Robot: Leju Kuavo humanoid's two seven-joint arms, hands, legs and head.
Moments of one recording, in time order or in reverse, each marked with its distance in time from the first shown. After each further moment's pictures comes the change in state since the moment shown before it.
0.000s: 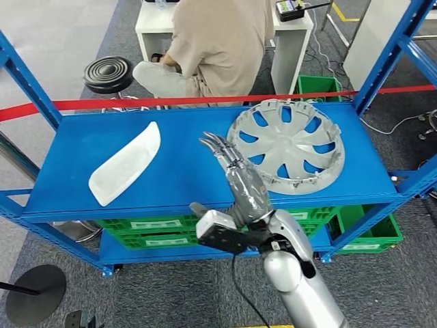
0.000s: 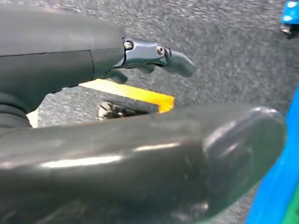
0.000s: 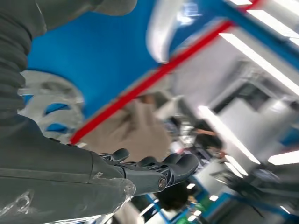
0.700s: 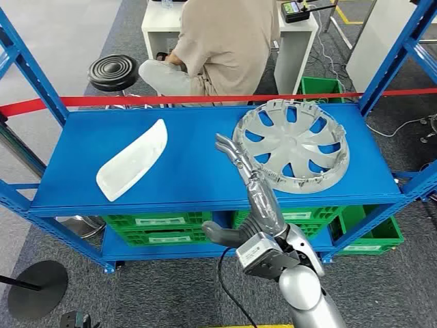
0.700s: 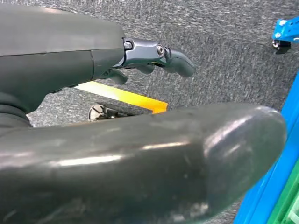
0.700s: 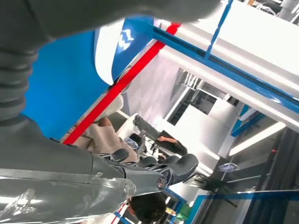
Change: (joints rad) left arm 0.003 -0.019 0.004 -0.026 0.036 -0.025 -0.033; right arm 0.105 0.011 -0.026 -0.164 -0.295 0.059 -0.139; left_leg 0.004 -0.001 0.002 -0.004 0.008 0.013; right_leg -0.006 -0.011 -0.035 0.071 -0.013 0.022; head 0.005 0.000
